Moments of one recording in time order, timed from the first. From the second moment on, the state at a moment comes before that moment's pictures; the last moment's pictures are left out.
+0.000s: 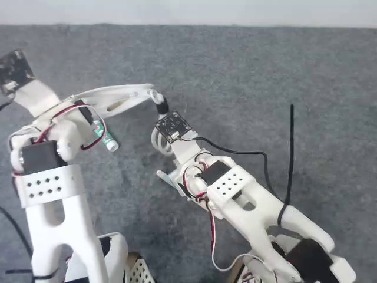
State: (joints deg) left arm -20.4 -38.0 28.4 67.2 24.3; right arm -44.1 -17.9 48.4 39.4 -2.1
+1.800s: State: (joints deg) left arm -20.3 -38.0 29.5 67.1 24.3; right arm -41.7 -33.7 53.5 40.8 2.2
